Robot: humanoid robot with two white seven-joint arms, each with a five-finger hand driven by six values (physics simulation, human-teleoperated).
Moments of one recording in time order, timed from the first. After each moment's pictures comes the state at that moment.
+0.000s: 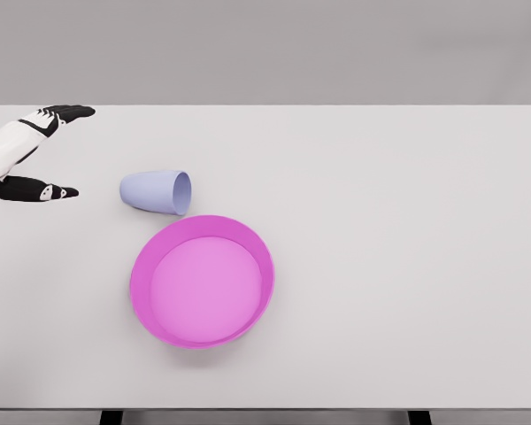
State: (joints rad) left arm -0.22 0.79 -0.12 -1.47 -0.12 -0.61 -0.30; right arm 0.04 0.00 -0.04 0.00 0.10 -0.09 0.05
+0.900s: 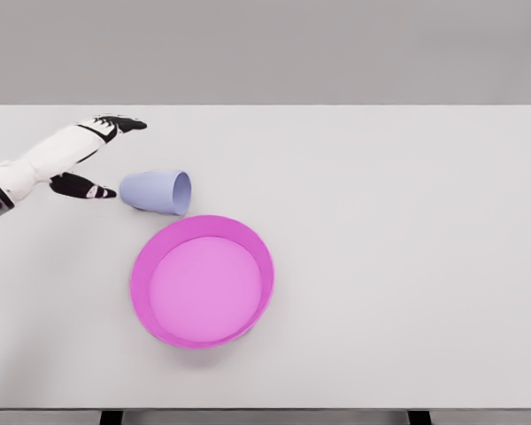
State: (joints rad) left arm -0.44 0.67 -0.31 -1.27 -0.29 -0.61 -0.35; right arm 0.04 0.00 -0.04 0.00 0.10 -0.09 0.05
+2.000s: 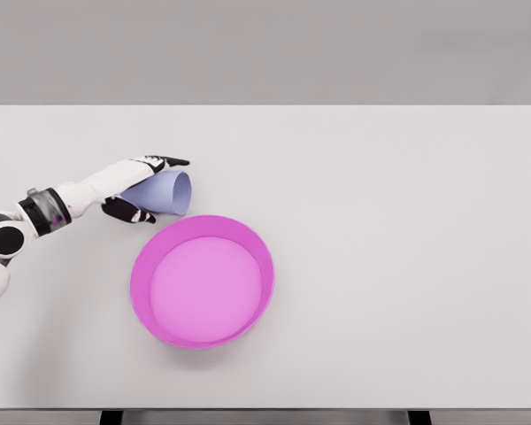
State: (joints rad) left arm -0.52 0.54 -0.47 -1.06 -0.29 -0.61 -0.40; right arm 0.04 0.00 -0.04 0.00 0.10 -0.09 0.05
